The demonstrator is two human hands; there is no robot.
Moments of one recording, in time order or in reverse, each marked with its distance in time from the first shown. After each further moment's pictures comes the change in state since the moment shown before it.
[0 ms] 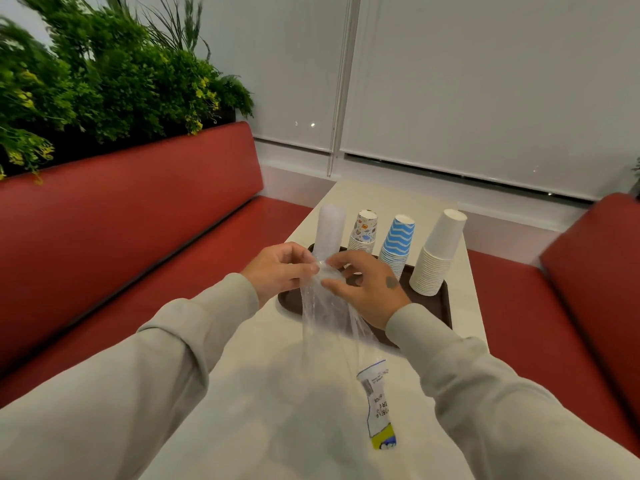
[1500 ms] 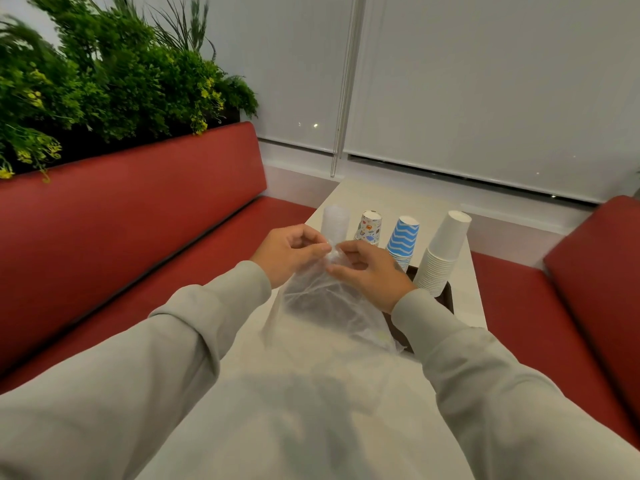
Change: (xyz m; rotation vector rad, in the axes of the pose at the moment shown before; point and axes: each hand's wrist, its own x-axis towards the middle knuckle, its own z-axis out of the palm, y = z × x) left_hand 0.007 0.016 0.000 0.179 0.078 0.203; right_hand 0.017 -0.014 -0.007 0.158 -0.039 0.197
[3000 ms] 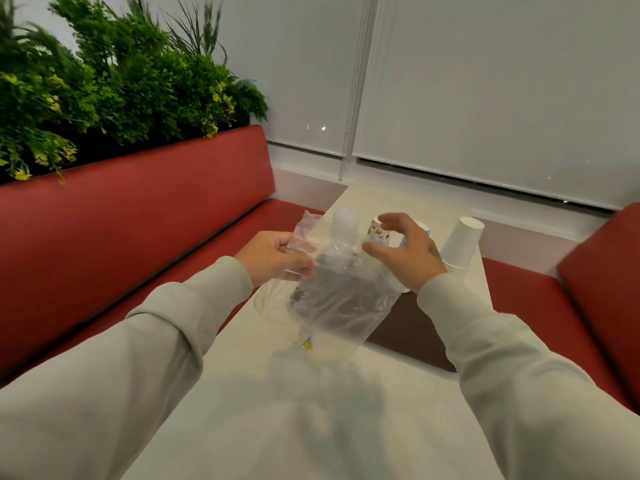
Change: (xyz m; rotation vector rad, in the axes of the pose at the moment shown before) left_hand -0.002 0.002 -0.037 -0.010 -0.083 -0.196; right_hand 0.015 -0.013 -0.032 -0.072 0.268 0.033
